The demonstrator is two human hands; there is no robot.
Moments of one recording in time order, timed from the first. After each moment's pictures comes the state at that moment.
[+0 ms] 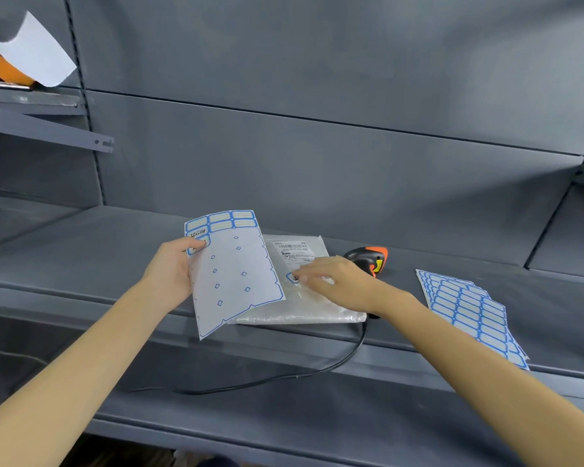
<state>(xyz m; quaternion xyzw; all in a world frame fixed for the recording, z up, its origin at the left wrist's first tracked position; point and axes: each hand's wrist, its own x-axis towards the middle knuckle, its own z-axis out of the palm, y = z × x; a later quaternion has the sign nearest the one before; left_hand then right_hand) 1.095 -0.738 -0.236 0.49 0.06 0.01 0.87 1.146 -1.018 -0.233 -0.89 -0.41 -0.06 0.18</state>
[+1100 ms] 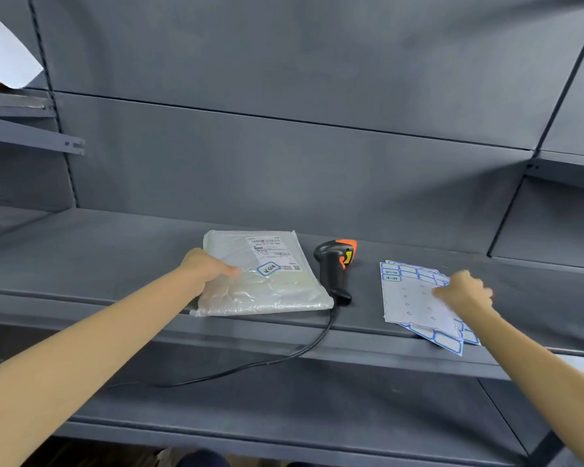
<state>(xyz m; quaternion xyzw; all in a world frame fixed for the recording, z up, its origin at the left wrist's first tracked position) 1.120 -0.811 -0.235 0.80 0.23 0.03 0.56 1.149 -1.220 -0.249 -0.93 0.27 -0.11 0.24</state>
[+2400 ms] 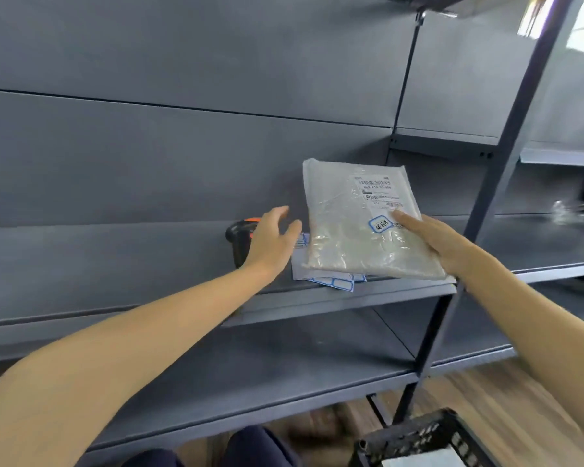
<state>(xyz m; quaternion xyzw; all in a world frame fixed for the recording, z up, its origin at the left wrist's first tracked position) 1.072 -1.026 -0.223 0.78 -0.21 0.12 0.57 1.023 -1.315 -0.195 -0.73 0.06 -0.07 0.67</state>
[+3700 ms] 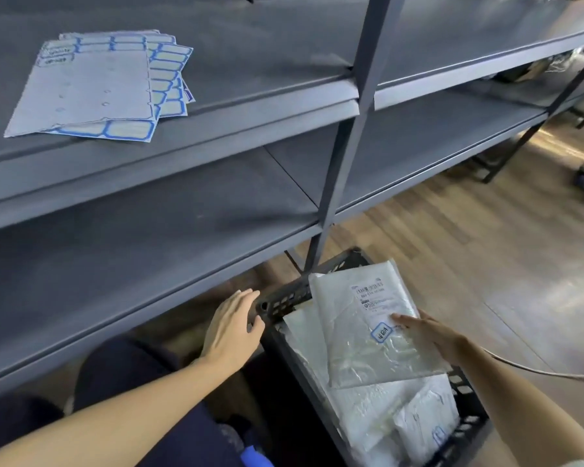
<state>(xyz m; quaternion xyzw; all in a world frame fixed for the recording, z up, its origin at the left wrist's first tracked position) 0.981 -1.174 -0.584 0.91 -0.29 -0.12 0.26 0.794 -1.521 -0.615 -0.58 0.43 0.13 0.68</state>
